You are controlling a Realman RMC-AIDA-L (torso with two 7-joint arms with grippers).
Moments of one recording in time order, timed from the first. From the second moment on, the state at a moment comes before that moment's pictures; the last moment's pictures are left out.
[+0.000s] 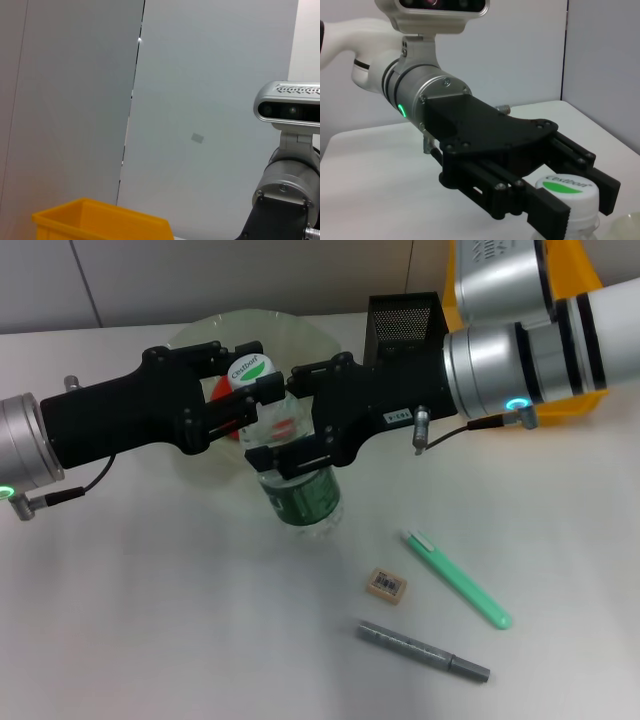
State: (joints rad) left arm -0.59 -2.06 0.89 0.57 1.58 1.57 -1.26; right arm 0.63 2.08 -1.30 -1.05 -1.84 -1.32 1.74
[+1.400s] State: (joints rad) left arm -0.60 -2.06 0.89 0.57 1.58 1.57 -1.27; right arm 0.61 2.08 -1.30 -1.14 -1.91 -1.35 1.81
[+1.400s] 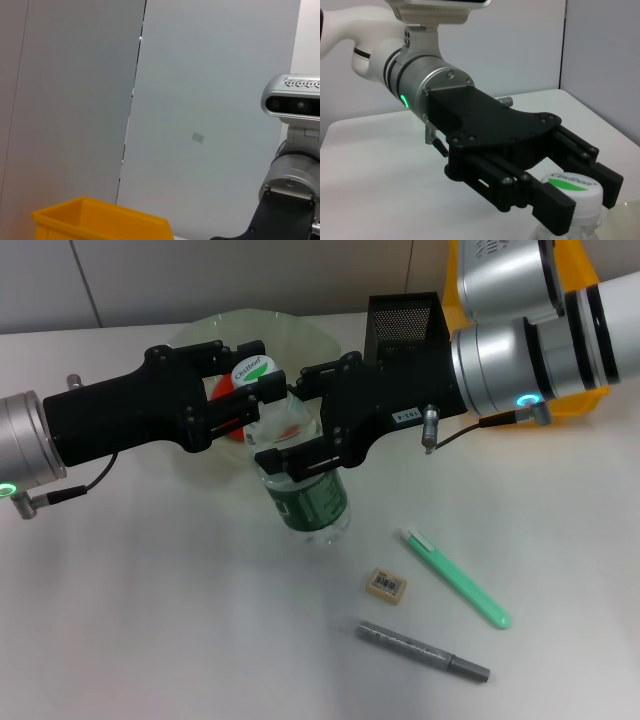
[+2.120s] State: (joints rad) left arm -0.60 -2.06 0.89 0.57 1.58 1.57 -1.28; right arm 0.60 2.08 -1.31 -1.13 -1.90 -1.34 1.76
